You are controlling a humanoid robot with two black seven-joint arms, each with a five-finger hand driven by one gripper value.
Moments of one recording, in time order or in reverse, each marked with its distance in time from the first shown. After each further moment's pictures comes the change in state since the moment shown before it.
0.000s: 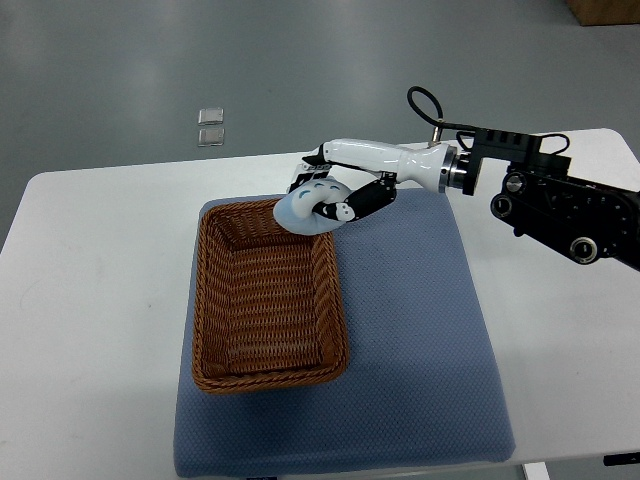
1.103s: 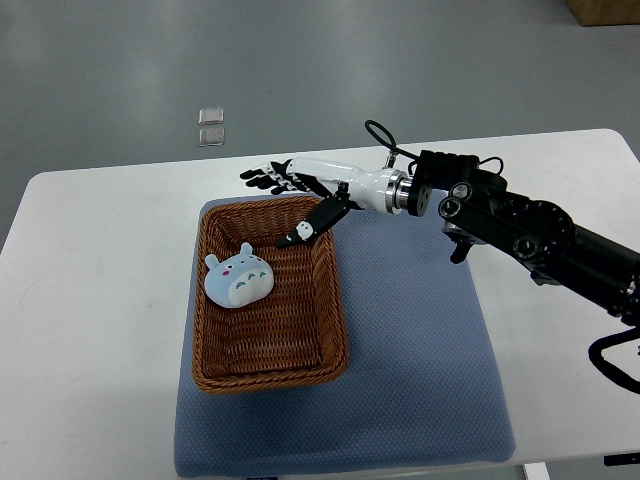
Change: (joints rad) left arm 0.000 0.000 0.000 0.000 0.000 0.000 0.000; right arm -0.041 0.170 0.088 -0.159 0.420 0.157 -0.335
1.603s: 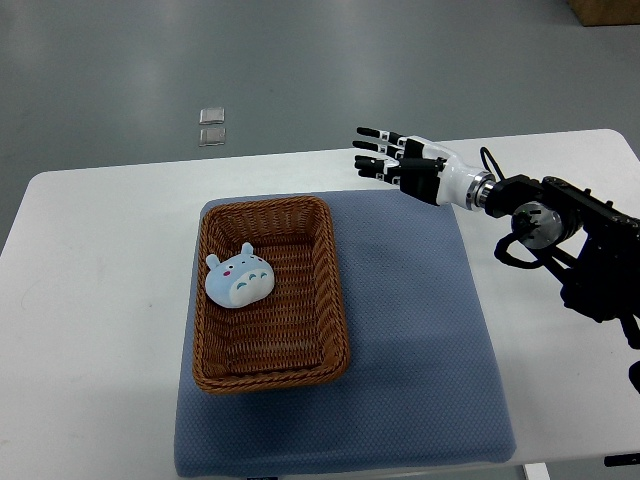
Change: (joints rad) left arm 0.000 0.000 0.000 0.000 0.000 0.000 0.000; right arm -0.149 -0.116 0.161 -0.083 0.809 -0.035 -0.250
